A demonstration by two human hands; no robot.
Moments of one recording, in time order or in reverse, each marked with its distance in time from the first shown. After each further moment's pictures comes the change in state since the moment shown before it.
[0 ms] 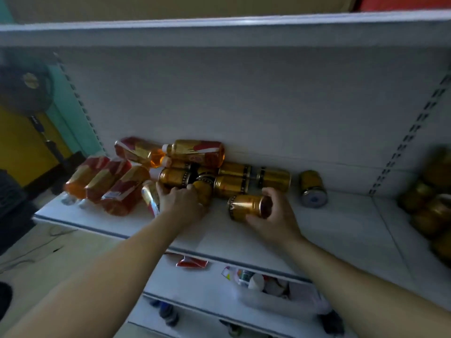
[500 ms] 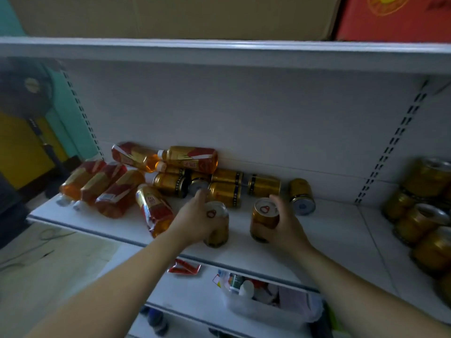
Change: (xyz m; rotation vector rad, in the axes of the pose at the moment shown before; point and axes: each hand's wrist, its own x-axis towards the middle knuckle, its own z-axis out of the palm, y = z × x) left_hand -0.039 0.038 -0.001 -0.807 0.011 0.081; right_hand -0.009 0.023 -0.037 0.069 -0.093 0.017
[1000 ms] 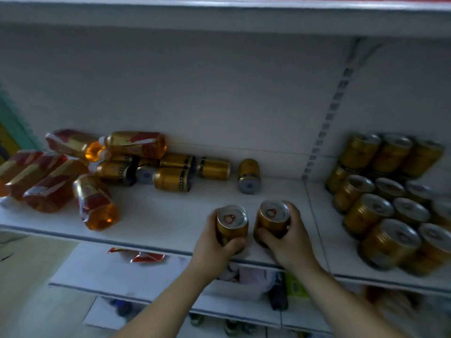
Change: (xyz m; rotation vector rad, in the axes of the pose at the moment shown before) left_hand -0.065 0.078 0.158 -0.519 -0.037 0.031; right_hand -0.085 0.062 -0.094 0.086 0.245 0.068
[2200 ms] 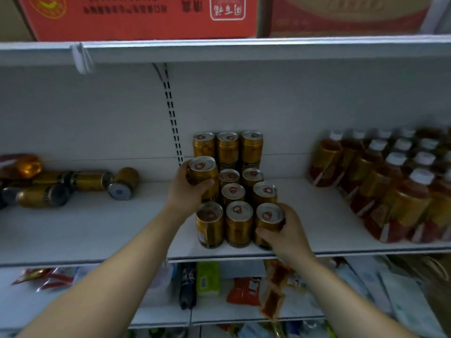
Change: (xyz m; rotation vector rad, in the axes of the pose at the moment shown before) left_hand 0.040 0.169 0.261 -0.100 0.027 0.147; right_hand -0.027 0.105 -0.319 0.076 0.116 0.076
